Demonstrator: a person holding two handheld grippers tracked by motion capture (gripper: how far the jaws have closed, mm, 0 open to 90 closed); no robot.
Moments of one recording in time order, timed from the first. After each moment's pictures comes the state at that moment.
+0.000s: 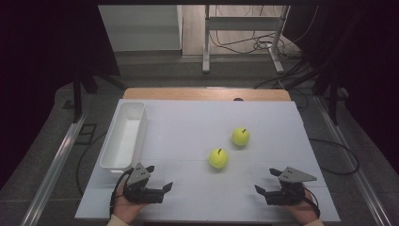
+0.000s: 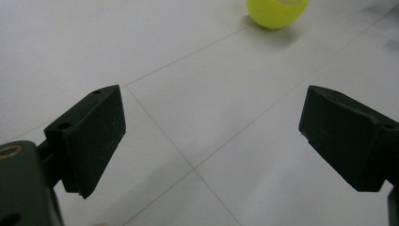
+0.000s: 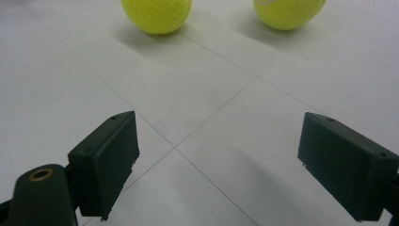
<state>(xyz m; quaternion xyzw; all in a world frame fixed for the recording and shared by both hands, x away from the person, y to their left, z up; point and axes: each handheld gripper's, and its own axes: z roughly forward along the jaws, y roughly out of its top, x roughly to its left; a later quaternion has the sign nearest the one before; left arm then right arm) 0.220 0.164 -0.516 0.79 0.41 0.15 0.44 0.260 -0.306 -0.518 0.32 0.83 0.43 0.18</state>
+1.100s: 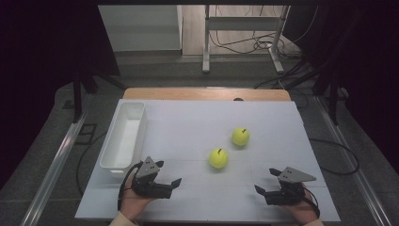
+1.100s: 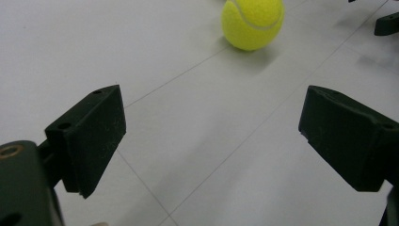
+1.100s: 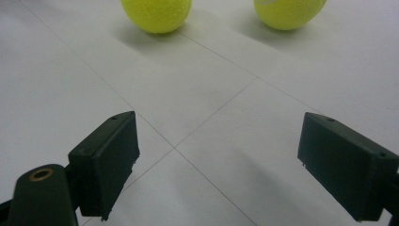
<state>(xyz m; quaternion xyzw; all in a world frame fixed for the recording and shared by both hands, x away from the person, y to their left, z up) 0.236 0.143 -0.501 0.80 0.39 0.13 0.45 0.261 -0.305 -0.518 0.32 0.83 0.43 0.18</state>
